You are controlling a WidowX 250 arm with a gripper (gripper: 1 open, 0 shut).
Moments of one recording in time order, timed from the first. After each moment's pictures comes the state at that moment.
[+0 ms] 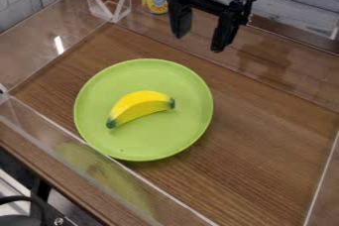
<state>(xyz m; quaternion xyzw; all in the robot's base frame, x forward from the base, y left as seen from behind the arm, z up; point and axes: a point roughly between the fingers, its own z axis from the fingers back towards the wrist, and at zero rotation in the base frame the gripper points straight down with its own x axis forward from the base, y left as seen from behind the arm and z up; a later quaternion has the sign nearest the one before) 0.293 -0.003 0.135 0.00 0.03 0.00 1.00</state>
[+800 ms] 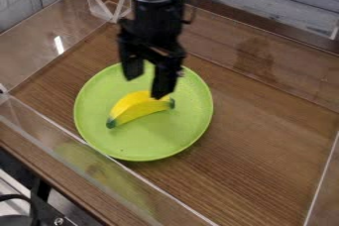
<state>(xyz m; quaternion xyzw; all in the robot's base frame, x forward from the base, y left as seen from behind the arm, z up) 0.232 0.044 0.090 -0.01 0.06 -0.09 0.99</state>
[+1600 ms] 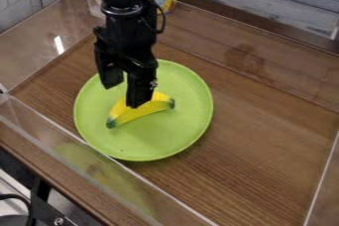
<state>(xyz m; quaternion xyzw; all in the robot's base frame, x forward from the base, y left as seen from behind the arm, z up) 0.222 0.059 0.078 -0.01 0.04 -0.10 0.99</state>
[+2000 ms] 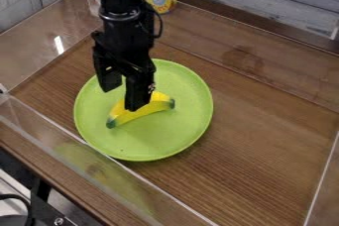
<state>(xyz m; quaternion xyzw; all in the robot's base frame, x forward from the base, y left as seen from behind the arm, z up) 0.221 0.062 0.070 -0.01 0.04 -0.09 0.99</state>
